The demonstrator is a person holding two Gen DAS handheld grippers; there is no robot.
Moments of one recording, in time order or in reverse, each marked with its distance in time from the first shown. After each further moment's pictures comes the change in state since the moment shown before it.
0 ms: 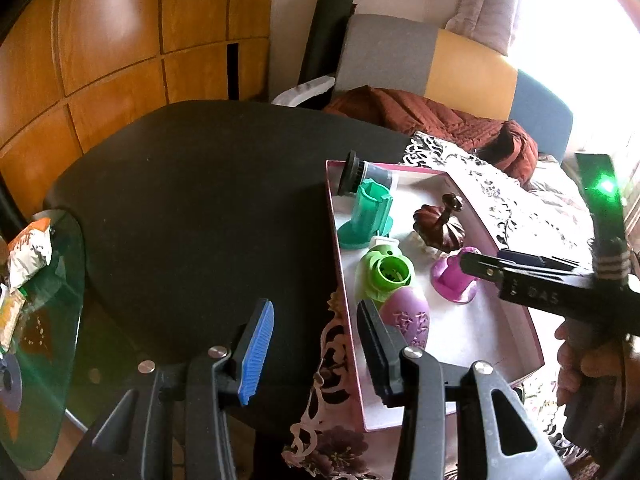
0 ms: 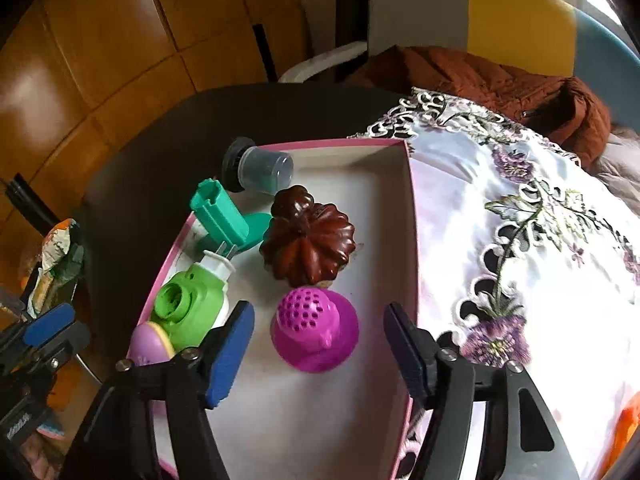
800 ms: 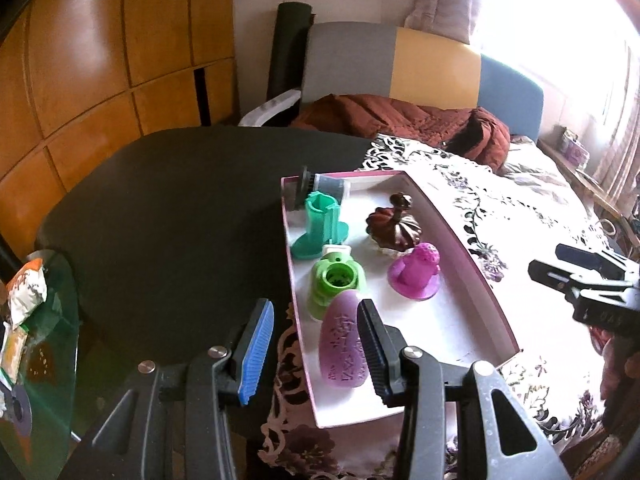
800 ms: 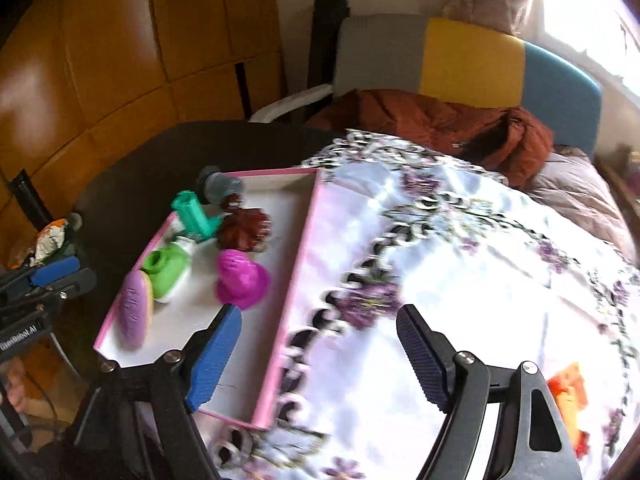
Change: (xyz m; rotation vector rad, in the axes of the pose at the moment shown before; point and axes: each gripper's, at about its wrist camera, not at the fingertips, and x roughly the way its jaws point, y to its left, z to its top) left arm -0.018 -0.039 0.000 0.121 -0.041 -0.033; right arm -0.091 -0.051 -0.044 -0.015 -0.144 -0.130
